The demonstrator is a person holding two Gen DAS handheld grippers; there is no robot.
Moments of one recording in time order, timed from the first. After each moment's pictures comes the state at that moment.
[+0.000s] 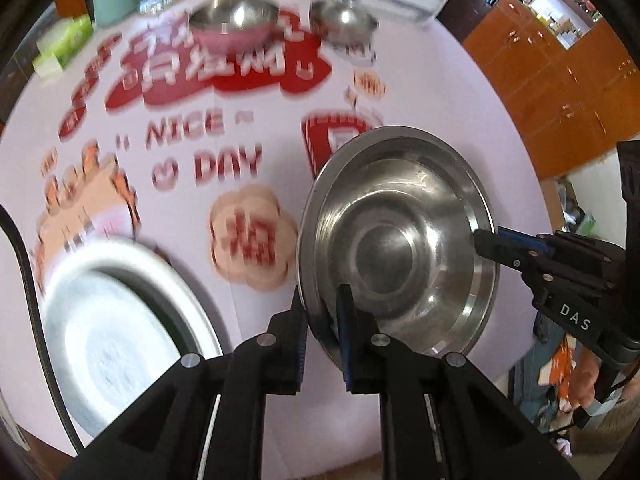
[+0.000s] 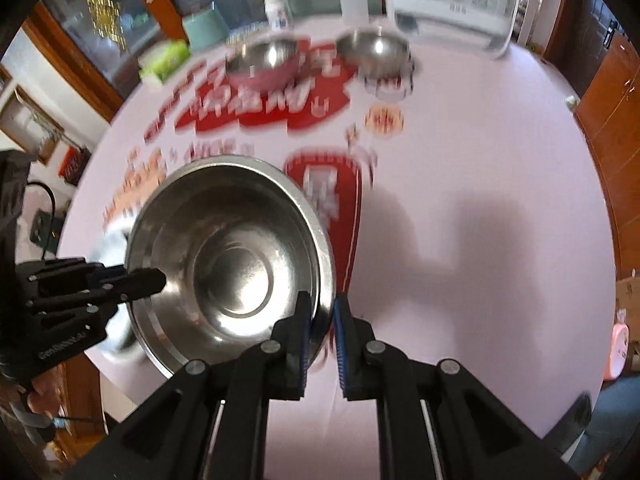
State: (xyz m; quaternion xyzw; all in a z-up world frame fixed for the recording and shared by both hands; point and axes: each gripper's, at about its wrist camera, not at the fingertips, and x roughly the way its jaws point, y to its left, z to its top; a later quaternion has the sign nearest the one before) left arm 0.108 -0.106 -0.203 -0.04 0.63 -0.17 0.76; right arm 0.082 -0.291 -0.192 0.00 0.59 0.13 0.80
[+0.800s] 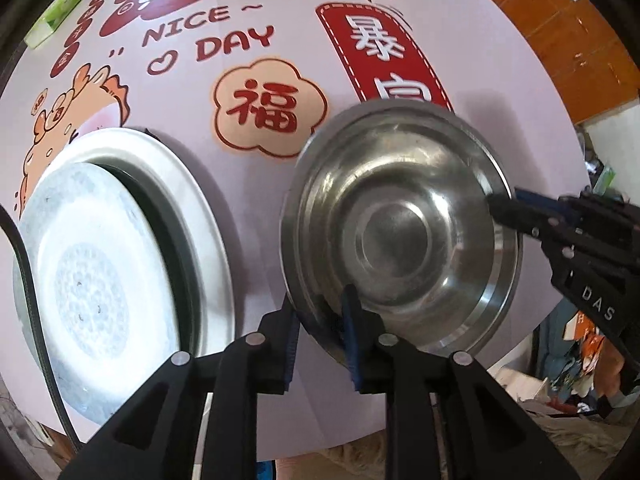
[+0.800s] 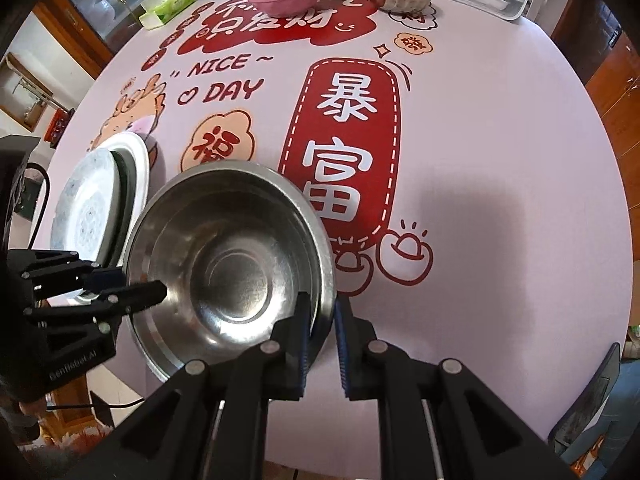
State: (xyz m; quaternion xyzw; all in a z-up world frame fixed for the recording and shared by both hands) left arm 0.054 -0.092 -0.264 0.03 0.68 -0.16 0.72; right arm 0.036 -0.252 -0.238 -0.04 0.60 0.10 0.79
